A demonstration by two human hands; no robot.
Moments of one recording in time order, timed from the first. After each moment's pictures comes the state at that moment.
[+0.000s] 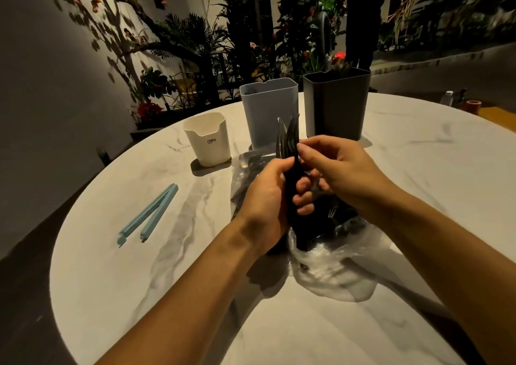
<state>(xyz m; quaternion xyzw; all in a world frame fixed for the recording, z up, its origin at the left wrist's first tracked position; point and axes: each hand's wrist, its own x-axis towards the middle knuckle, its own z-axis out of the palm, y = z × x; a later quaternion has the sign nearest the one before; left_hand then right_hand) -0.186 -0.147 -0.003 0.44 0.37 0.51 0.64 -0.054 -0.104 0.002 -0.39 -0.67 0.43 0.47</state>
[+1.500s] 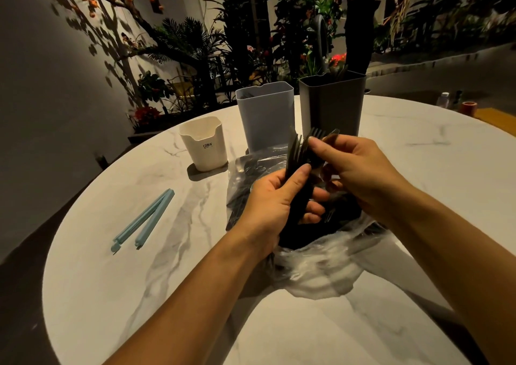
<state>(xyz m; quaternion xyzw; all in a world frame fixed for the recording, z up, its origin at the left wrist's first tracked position) -0.182 -0.140 -0.011 0.47 0.40 0.52 0.60 -0.038 -0.100 0.011 -0.42 -0.58 0.48 0.50</state>
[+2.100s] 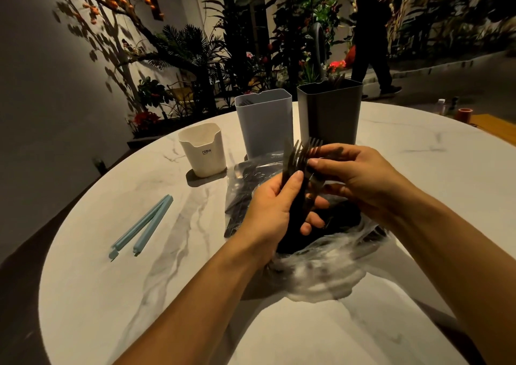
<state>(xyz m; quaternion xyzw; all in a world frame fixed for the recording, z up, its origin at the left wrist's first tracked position) -0.181 -0.142 -0.010 0.49 0.41 0.51 0.57 -0.029 -0.098 0.013 -0.40 -0.54 0.56 0.48</state>
